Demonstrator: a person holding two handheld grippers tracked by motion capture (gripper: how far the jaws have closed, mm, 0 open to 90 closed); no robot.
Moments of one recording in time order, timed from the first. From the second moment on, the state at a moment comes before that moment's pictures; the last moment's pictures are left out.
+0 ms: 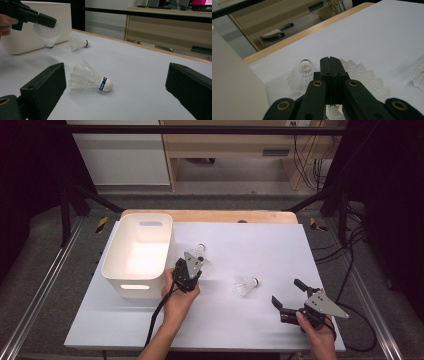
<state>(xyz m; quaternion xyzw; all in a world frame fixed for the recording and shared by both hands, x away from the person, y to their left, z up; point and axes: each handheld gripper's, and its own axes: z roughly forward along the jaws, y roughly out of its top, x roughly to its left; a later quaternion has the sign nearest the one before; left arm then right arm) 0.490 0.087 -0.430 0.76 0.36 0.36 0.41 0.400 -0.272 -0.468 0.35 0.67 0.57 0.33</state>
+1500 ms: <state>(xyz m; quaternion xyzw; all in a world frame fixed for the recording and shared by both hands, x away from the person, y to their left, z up) 0.485 0.070 -0.466 0.79 0.36 0.29 0.40 0.401 -0.271 -0.469 0.34 0.68 0.56 0.33</state>
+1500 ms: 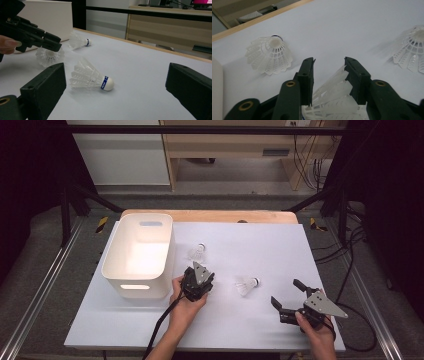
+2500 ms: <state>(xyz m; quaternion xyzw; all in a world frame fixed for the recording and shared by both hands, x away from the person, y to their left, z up) 0.455 0.095 -0.444 0.74 0.36 0.23 0.53 0.401 -0.270 -0.469 0.34 0.68 0.56 0.33</state>
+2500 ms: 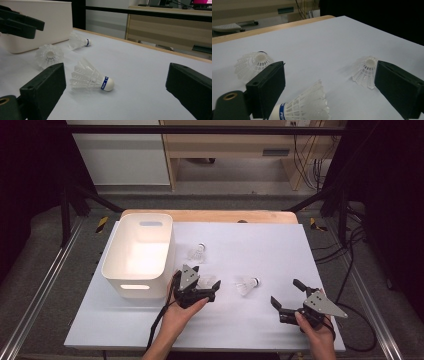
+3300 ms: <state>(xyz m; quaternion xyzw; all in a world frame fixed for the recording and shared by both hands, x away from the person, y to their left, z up) 0.410 0.126 -0.456 0.73 0.32 0.22 0.56 0.402 -0.269 -0.468 0.36 0.68 0.55 0.31</state>
